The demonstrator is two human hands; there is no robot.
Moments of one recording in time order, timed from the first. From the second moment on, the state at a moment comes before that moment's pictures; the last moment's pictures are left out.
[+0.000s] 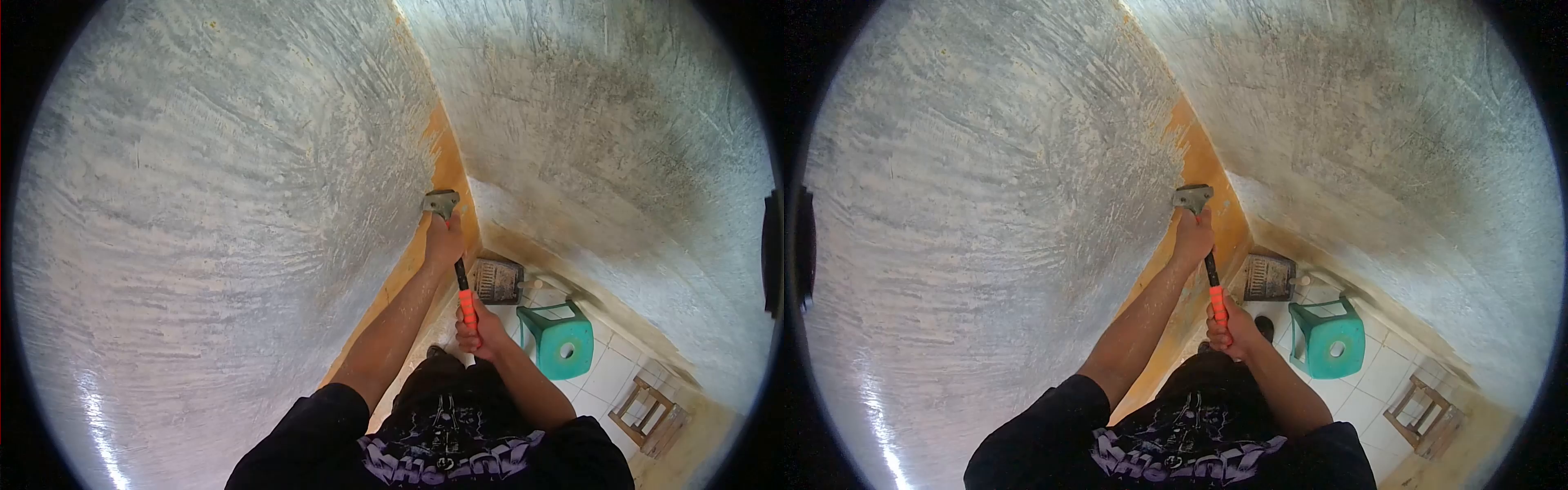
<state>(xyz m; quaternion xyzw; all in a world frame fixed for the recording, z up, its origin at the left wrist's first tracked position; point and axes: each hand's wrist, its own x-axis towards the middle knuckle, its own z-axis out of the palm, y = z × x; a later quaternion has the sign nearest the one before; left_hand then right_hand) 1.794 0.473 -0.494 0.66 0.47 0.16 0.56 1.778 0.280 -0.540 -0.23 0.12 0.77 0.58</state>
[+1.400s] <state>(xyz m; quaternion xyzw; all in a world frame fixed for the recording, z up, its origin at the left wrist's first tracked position) 1.792 0.488 -0.559 0.64 0.48 0.25 0.54 1.774 0.282 -0.540 -0.26 0.12 0.77 0.57</state>
